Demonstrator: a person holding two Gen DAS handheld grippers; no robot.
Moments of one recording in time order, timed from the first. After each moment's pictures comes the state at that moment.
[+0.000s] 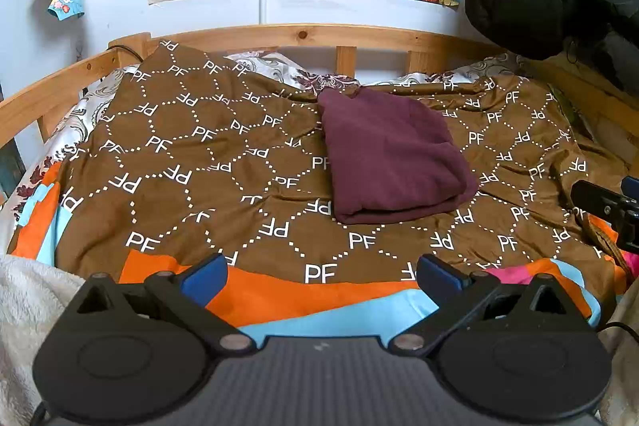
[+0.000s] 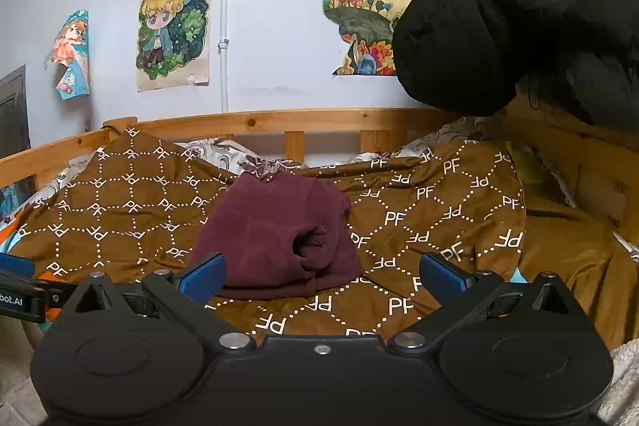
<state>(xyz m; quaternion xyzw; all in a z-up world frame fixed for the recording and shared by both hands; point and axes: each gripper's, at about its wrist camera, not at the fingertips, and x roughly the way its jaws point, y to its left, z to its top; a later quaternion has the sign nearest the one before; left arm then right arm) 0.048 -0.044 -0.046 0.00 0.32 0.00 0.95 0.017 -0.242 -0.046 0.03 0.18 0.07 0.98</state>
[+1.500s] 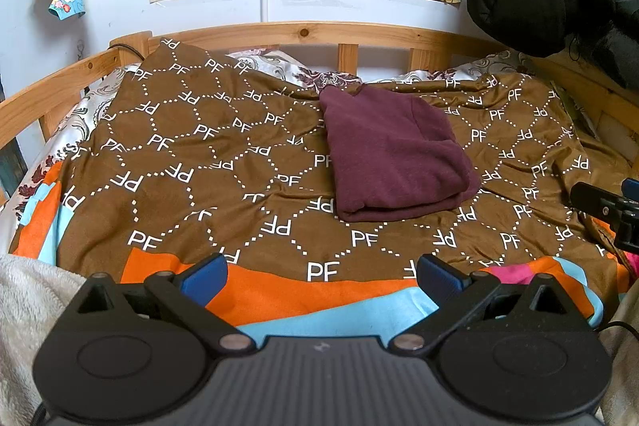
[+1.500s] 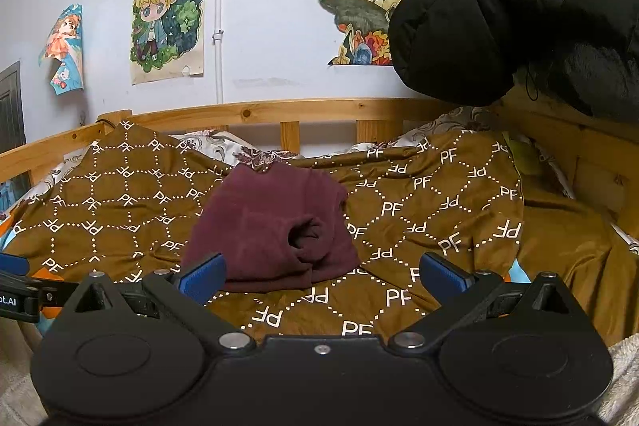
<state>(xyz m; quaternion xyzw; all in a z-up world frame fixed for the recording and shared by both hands) 0.048 -0.043 -0.046 0.00 0.32 0.00 0.95 0.023 -0.244 -0.053 0.03 0.19 0.07 0.98</state>
